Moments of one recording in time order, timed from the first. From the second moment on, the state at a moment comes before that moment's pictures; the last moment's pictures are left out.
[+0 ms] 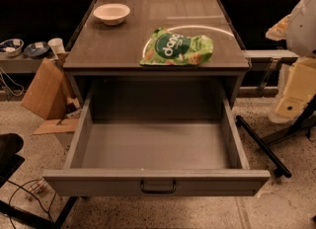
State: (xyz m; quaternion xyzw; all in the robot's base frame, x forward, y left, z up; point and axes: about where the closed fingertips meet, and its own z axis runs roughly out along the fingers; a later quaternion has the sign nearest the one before) arm 0.438 -0.217 0.976 -0.60 0.78 -0.03 0.16
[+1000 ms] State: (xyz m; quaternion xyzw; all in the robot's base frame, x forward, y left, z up) arm 0.400 -0.207 0.922 -0.60 0.78 -0.04 0.16
